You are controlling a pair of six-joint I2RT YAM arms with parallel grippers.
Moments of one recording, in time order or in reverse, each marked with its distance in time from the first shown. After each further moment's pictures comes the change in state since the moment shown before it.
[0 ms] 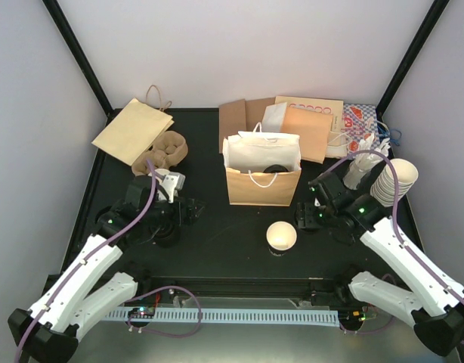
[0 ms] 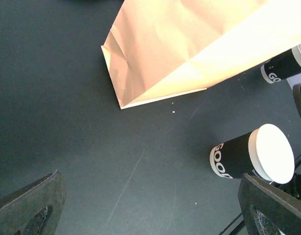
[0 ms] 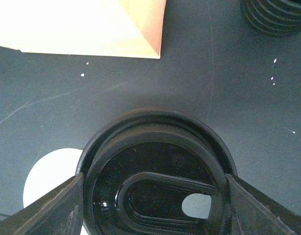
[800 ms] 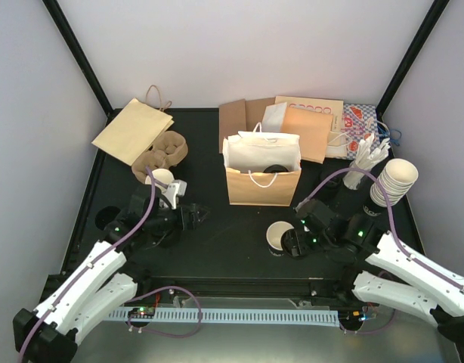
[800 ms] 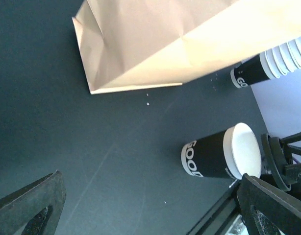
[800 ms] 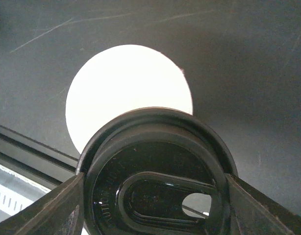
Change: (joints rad) left arm 0.000 -0.048 -0.159 0.172 0.101 -0.177; right arm 0.330 -0.128 -0.106 -0.035 -0.030 0.120
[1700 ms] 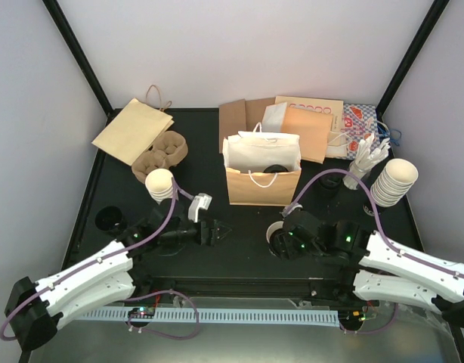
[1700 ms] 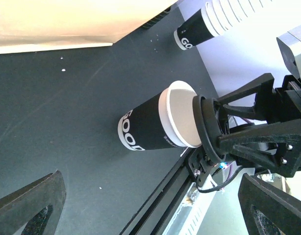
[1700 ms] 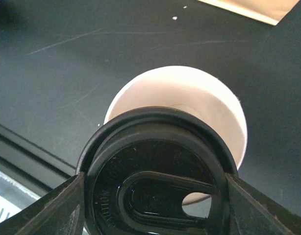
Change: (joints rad) left arm -0.341 0.056 -0.124 0.321 -0.028 -0.207; right arm 0.203 0.045 -0.035 0.141 0.114 0.042
